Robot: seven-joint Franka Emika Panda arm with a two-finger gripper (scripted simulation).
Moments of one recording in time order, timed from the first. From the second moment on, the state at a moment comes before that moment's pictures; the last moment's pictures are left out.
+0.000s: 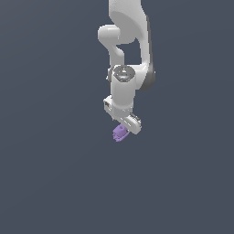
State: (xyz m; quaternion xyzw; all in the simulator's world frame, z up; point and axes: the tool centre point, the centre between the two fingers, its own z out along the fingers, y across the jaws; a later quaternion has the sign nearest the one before) arm -0.035 0.022 0.119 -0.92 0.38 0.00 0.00
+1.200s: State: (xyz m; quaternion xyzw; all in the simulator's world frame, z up) arm -0.035 0.022 0.071 -0.92 0.38 0.00 0.00
